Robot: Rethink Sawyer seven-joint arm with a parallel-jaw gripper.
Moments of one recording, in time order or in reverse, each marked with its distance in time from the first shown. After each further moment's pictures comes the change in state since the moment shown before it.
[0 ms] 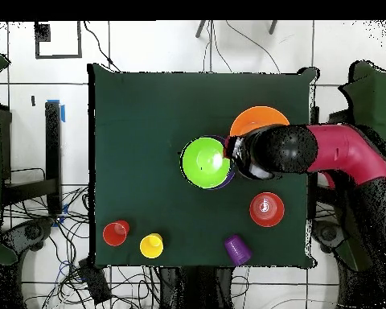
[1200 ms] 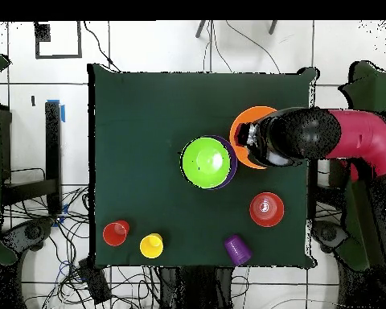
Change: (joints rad) arm -0.002 0.005 0.005 -0.110 0.002 0.064 -0.143
